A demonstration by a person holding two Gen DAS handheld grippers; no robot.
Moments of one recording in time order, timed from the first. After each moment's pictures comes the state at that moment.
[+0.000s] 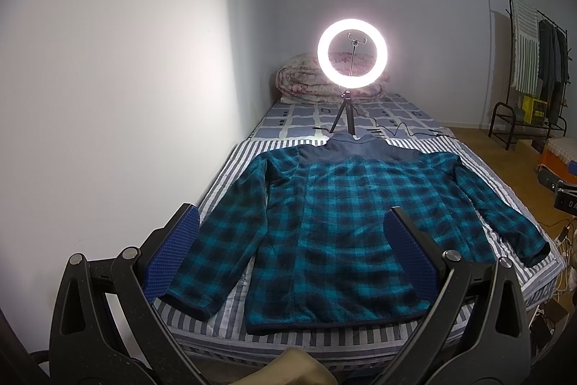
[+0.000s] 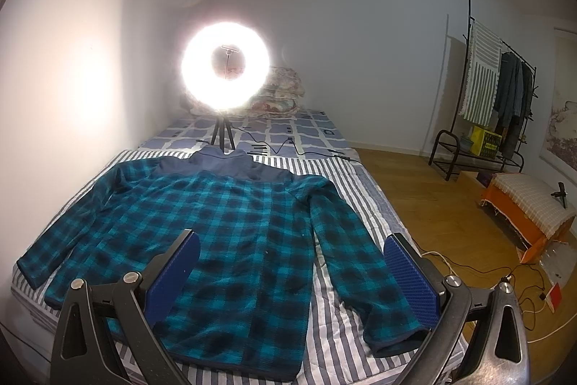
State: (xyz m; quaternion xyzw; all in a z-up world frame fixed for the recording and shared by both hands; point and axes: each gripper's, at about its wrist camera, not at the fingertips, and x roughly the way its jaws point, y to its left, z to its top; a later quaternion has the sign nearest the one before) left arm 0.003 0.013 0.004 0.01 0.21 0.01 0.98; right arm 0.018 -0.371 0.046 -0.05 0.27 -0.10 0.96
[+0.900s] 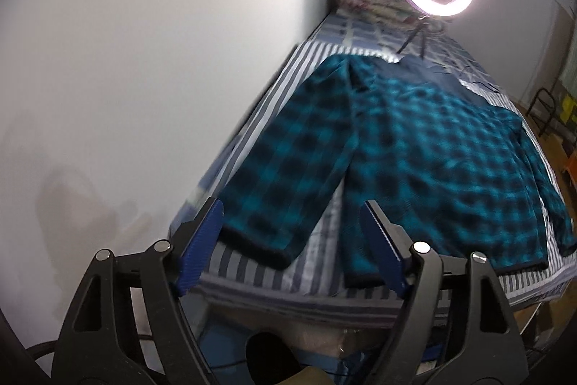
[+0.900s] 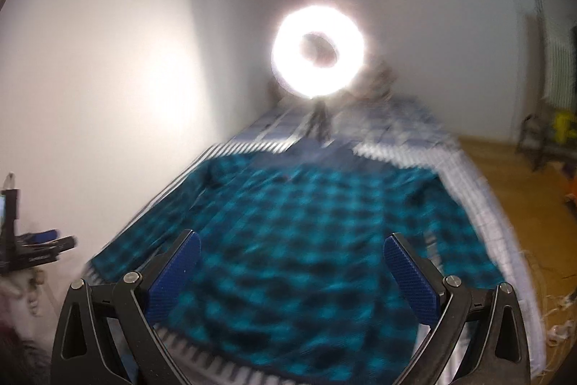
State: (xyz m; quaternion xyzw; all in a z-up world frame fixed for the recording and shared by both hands) left arm 0.057 0.157 -0.103 -0.06 0.39 0.08 0.91; right arm 0.071 -0.320 0.009 0.02 0.33 0.12 0.94
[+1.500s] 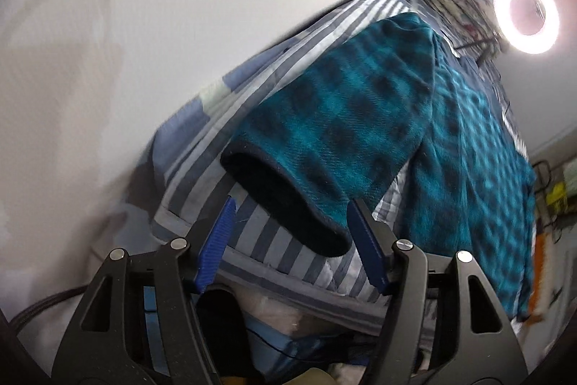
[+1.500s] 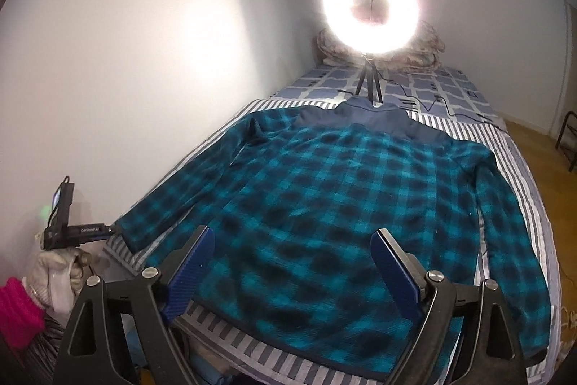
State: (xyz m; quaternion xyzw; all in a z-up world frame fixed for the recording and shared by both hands) left arm 0.086 0.241 -0.207 -0.27 0.48 0.10 0.83; right arm 0.074 -0.285 -0.009 0.00 0.36 0.17 0.92
